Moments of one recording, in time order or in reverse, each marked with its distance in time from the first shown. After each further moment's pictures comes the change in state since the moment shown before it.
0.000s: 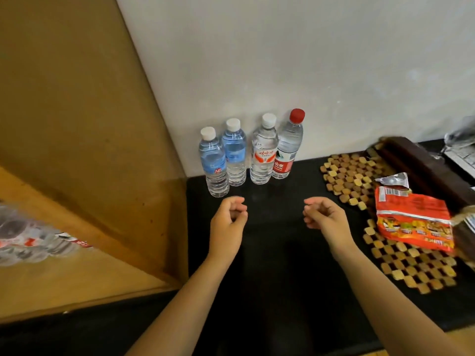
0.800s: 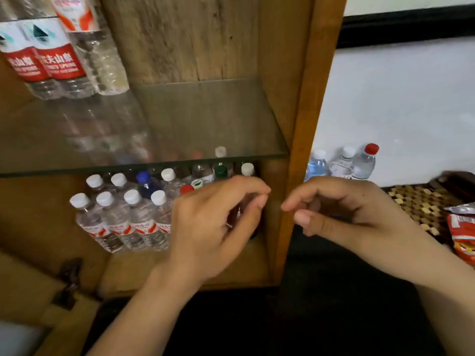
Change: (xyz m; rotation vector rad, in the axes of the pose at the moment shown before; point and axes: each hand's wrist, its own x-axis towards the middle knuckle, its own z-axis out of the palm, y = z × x) left_hand -0.138 0.120 -0.281 0.478 0.229 1.075; right_hand -0.232 -0.247 0.129 -0.240 -0.625 -0.843
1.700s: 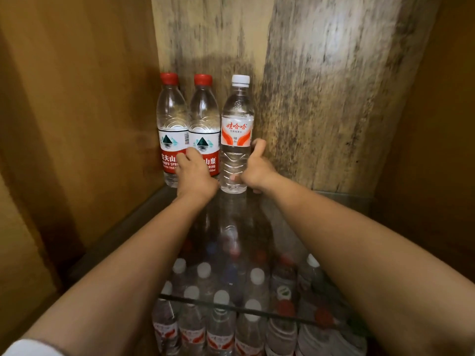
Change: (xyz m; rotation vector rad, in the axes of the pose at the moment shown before) left_hand 0.120 -0.270 -0.157 0.370 0.217 -0.858; right_hand 0.405 -0.027 0.149 -0.201 0.169 0.272
